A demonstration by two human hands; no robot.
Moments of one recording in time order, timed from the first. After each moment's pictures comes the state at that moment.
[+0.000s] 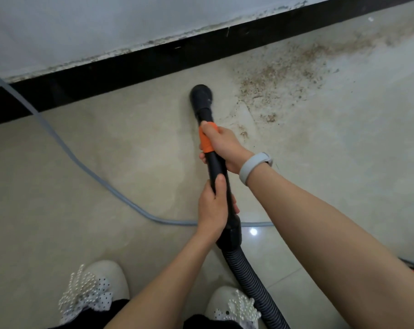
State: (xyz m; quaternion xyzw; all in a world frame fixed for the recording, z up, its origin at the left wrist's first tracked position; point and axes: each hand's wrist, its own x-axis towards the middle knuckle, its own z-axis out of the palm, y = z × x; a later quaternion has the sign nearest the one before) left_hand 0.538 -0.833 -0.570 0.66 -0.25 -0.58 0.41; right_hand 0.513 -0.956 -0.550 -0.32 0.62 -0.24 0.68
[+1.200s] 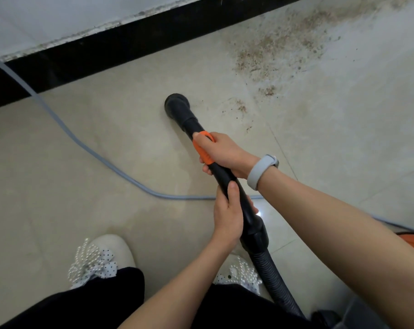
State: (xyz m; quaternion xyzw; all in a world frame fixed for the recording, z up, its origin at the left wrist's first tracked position) left_hand 0.509 -0.769 -0.560 0.61 -0.18 -0.64 0.44; right_hand 0.497 -0.895 -0.540 -0.41 0.59 -0.12 0.69
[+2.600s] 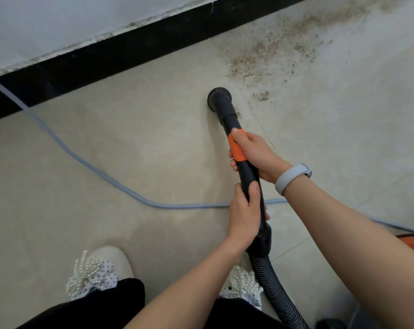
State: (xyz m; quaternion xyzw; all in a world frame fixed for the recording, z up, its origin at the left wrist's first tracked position) left_hand 0.479 -0.787 -0.563 0.62 -0.28 -0.65 0.35; right_hand 0.436 -0.903 -0.550 -0.34 0.62 -0.24 0.66
